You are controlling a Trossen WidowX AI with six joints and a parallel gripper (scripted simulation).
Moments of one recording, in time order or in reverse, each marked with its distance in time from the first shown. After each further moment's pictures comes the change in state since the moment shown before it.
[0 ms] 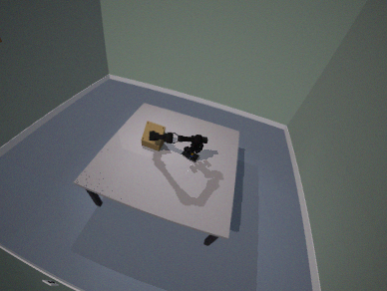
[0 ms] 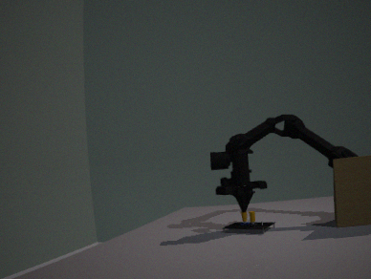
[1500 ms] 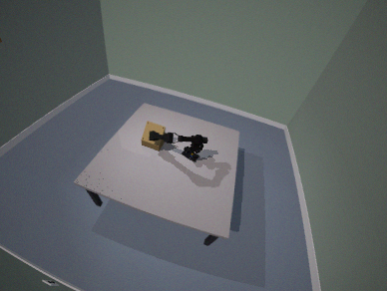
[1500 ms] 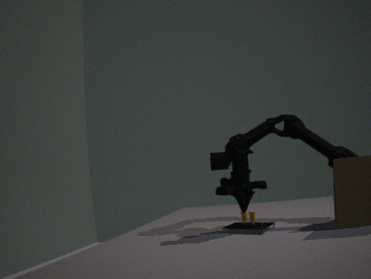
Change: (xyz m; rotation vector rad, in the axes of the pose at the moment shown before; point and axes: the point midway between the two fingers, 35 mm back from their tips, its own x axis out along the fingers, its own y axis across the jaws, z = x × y) arm 0.001 0.000 0.000 -0.001 0.000 -0.002
